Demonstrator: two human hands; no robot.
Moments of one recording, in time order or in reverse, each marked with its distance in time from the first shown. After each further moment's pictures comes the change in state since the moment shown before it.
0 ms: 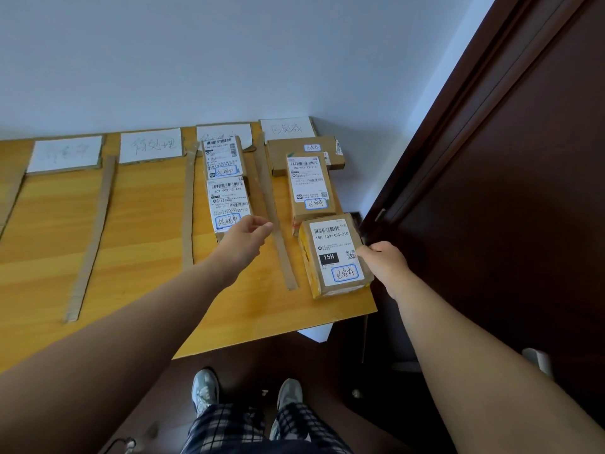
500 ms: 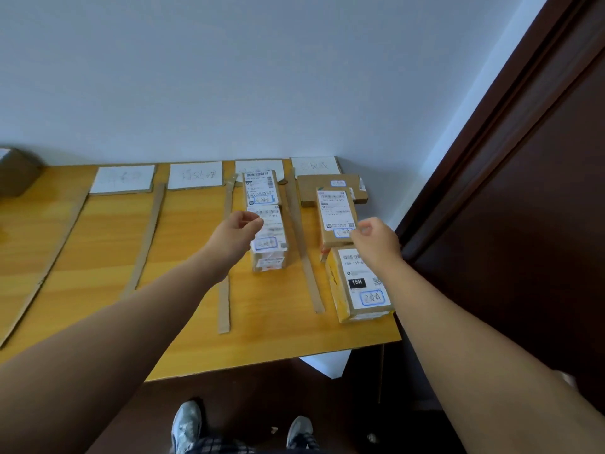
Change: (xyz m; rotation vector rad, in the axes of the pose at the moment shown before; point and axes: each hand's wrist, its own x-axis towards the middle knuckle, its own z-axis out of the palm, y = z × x) left_hand -0.018 0.017 -0.089 -0.003 0.147 0.106; right_hand -0.037 -0.105 0.028 -0.070 0.126 -0.350
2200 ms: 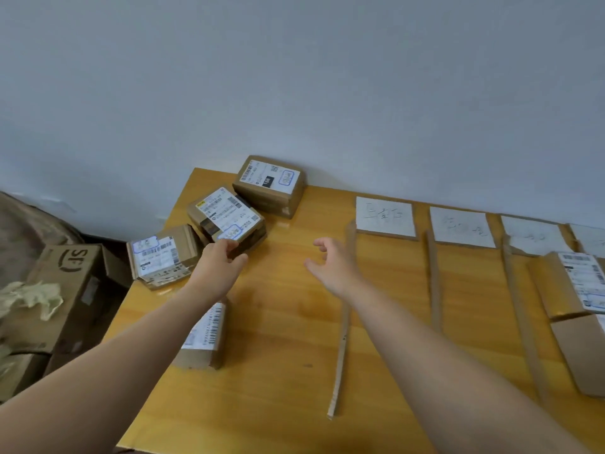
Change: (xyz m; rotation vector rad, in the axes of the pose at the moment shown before) left_hand 0.093 -0.245 -0.596 0.317 0.292 -0.270; right_hand -0.088 -0.413 0.559 -0.120 -0.595 -0.305
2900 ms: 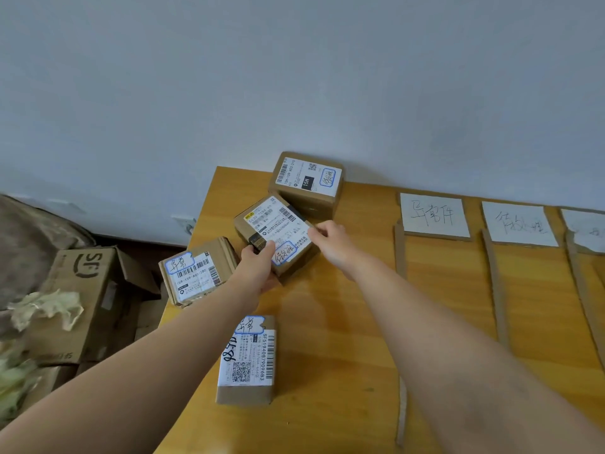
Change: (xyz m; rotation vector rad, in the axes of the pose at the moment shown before) left_hand 0.069 -0.018 -0.008 -0.656 -0.155 -0.462; right_hand 0.098 -0.058 0.058 0.189 -0.116 0.176
